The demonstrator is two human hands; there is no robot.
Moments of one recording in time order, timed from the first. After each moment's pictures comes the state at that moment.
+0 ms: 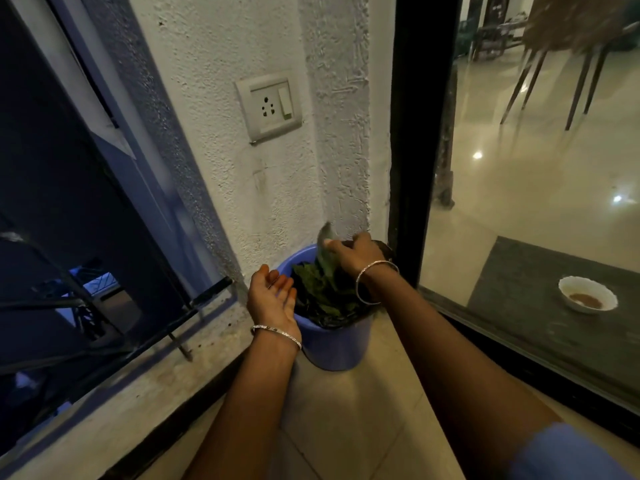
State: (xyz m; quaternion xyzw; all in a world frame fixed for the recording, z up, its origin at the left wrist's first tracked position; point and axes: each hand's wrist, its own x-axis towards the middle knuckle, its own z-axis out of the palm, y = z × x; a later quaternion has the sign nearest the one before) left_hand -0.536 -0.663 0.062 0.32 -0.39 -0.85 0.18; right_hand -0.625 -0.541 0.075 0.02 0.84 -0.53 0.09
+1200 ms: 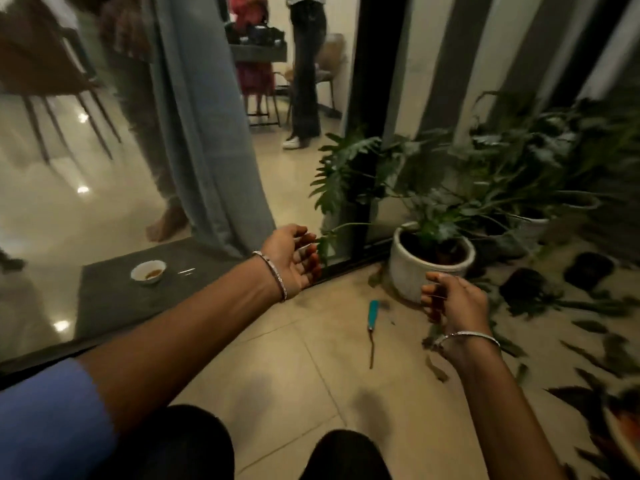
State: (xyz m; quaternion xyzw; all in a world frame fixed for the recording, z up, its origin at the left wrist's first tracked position) left_hand -0.176 -0.183 0.255 -0.05 -0.55 -0.63 -0.54; right_hand 0.038 -0.094 0.177 0.51 0.41 -0.56 -0.51
